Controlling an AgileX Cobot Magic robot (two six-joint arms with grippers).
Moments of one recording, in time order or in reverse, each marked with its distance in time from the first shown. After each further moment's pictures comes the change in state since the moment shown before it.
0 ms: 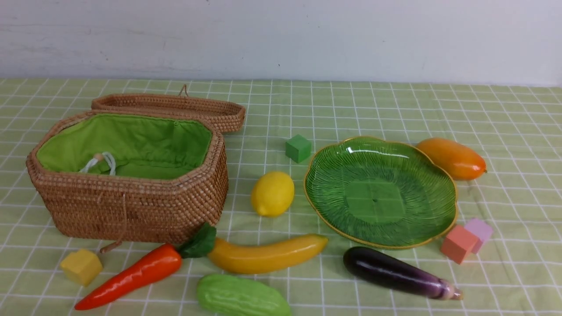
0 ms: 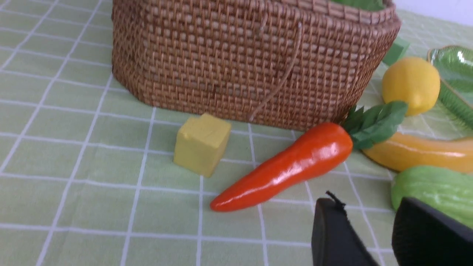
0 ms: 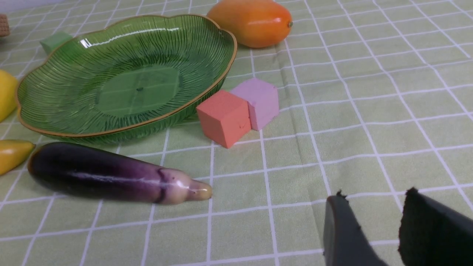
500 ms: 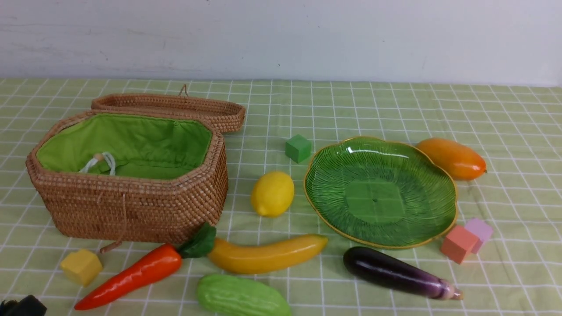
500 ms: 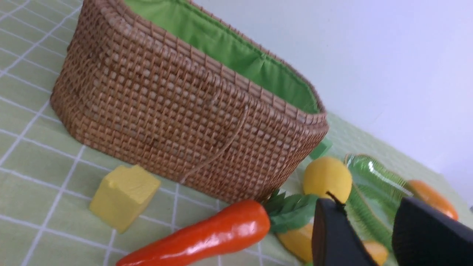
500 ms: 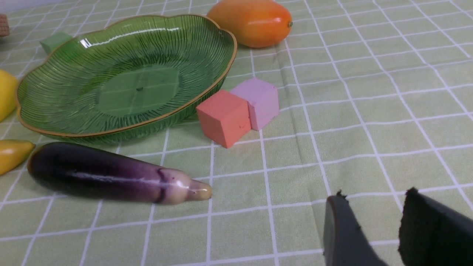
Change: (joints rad) right arm 0.000 0.000 0.000 0.000 0.000 0.000; left arm 0.000 0.000 0.000 -0.295 -0.193 -0.013
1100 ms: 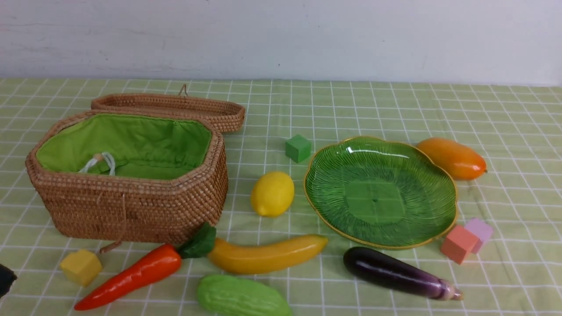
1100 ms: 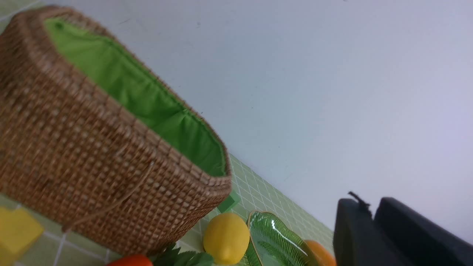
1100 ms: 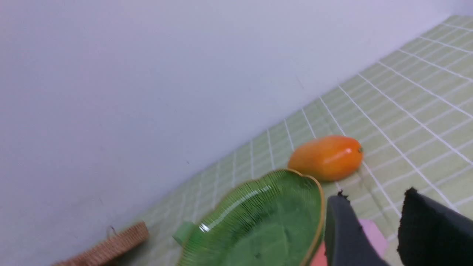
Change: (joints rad) right arm 0.001 0.000 0.009 0.180 -0.402 0.299; left arm 0.000 0.000 -0.143 -0.300 0.017 0.098
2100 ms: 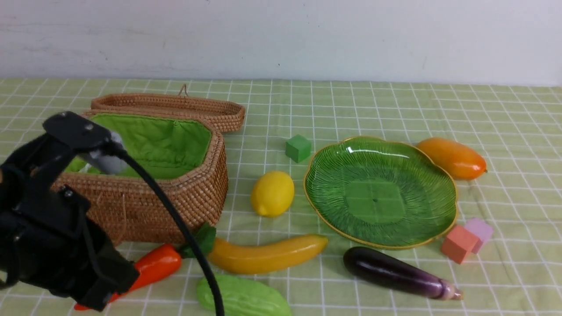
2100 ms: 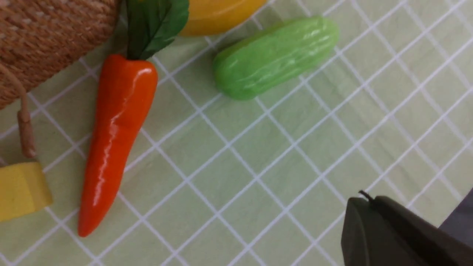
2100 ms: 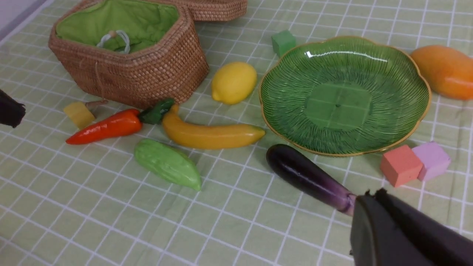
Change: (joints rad) right arm 0.419 0.469 -0.936 -0.048 1.033 -0.383; left arm -0.100 1.125 -0.834 0.324 0.998 0.651
